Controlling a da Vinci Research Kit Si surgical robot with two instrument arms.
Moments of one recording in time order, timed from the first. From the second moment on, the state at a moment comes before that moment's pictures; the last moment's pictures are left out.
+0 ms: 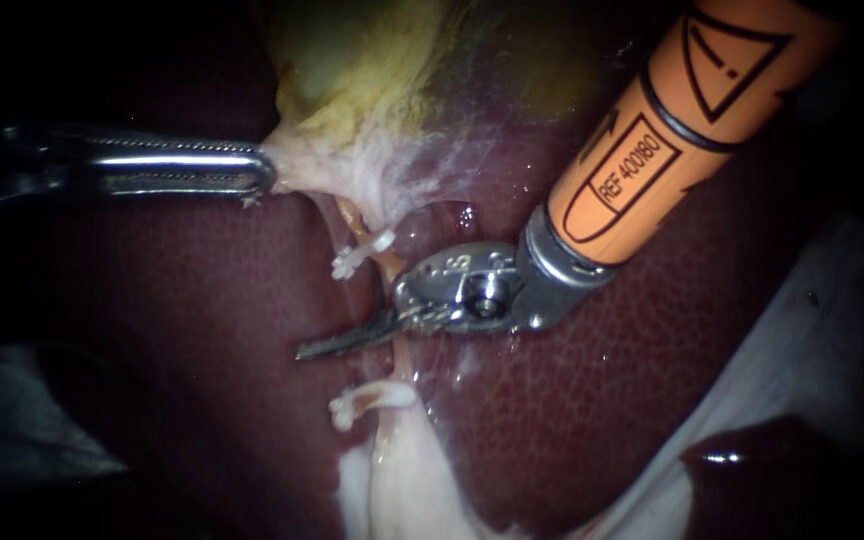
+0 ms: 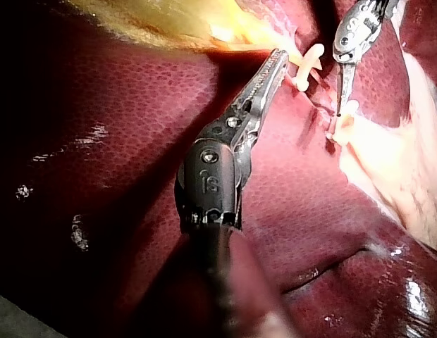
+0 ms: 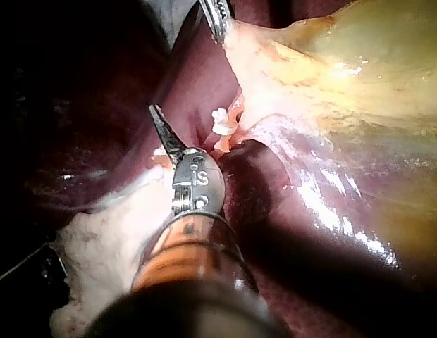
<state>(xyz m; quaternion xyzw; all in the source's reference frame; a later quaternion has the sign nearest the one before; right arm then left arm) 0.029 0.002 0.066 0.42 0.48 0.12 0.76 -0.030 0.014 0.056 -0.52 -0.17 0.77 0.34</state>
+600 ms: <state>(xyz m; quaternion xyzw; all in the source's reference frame) 0.027 0.001 0.065 0.40 0.50 0.18 0.75 -0.029 0.013 0.057 -0.52 -0.17 0.77 0.34</state>
